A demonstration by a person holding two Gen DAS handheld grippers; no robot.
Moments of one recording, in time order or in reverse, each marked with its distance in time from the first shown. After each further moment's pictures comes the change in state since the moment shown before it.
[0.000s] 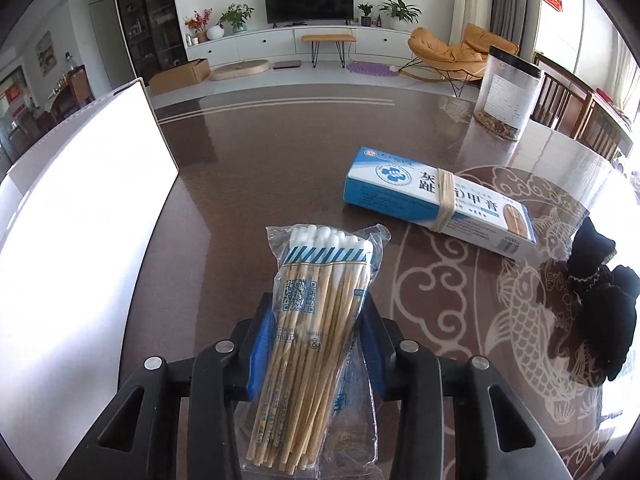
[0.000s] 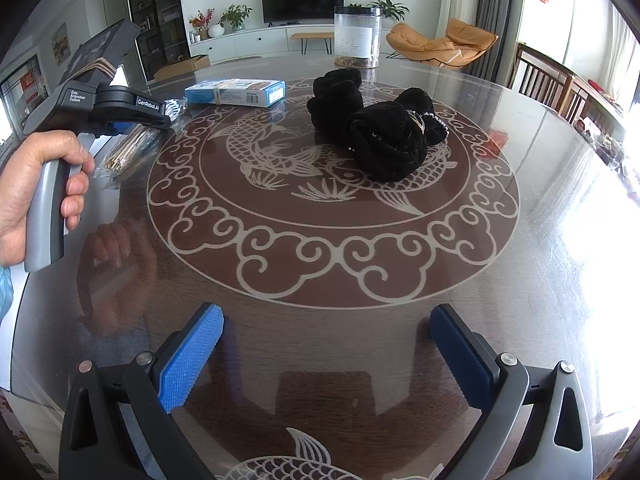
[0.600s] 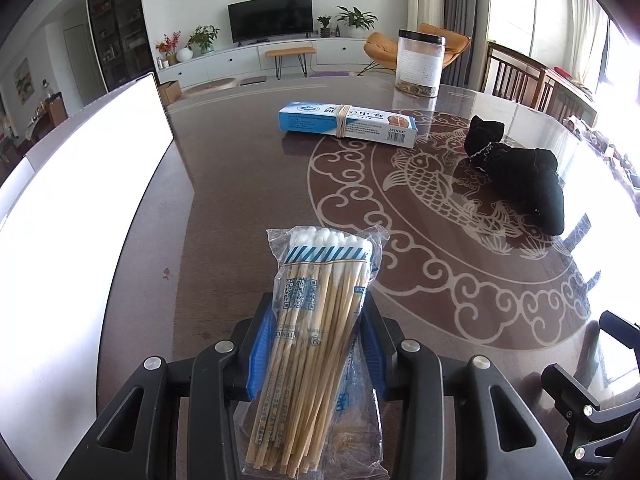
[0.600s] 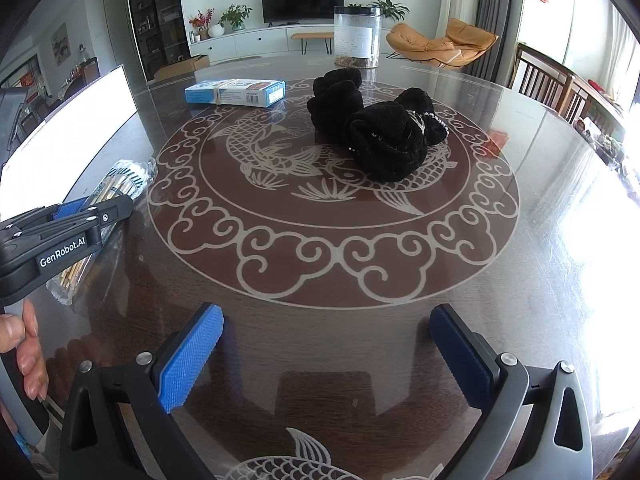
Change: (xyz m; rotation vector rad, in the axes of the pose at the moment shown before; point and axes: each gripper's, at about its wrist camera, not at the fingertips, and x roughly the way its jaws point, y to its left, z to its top) left arm -0.065 -0.029 -0.096 0.098 -0.056 -0.071; right arm 0.000 0.000 0.000 0.000 0.000 0.000
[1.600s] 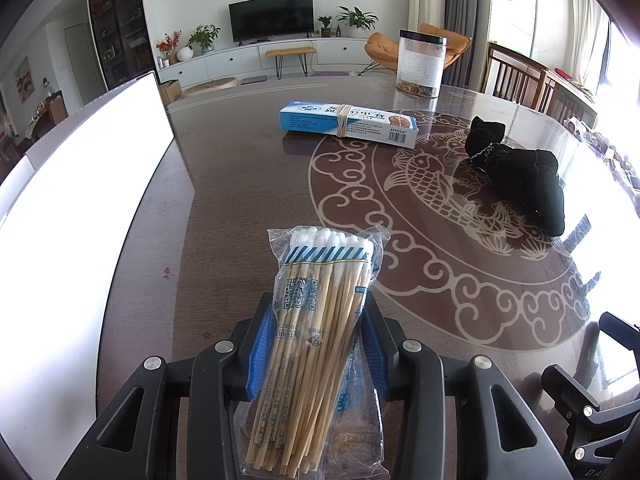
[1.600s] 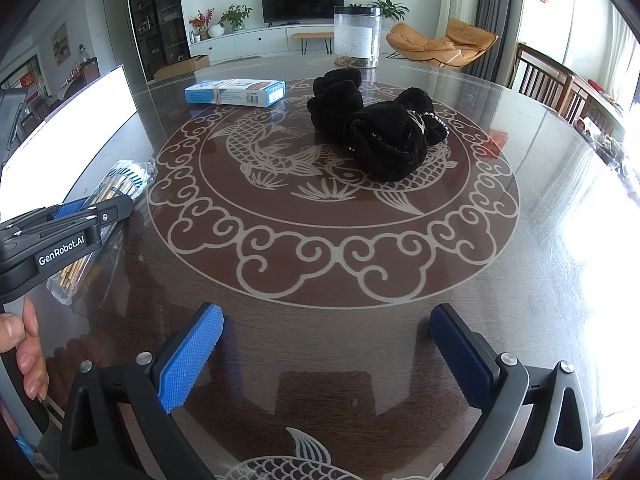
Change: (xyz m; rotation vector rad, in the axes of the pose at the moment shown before) left arm 0.001 -0.002 0.001 0.001 0.000 0.003; right arm 0.000 0.000 0.000 0.000 0.000 0.000
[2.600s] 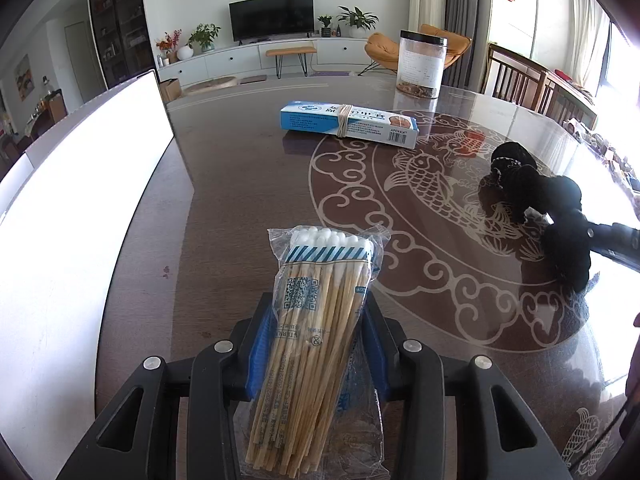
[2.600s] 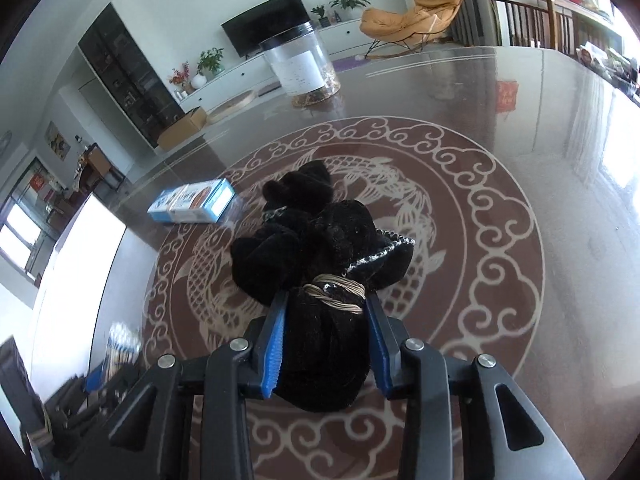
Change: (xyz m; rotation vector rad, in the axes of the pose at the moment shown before) left arm -0.001 0.000 0.000 -0.004 0.001 -0.004; right arm 0.024 -0.070 0.067 0.228 -0.021 0.215
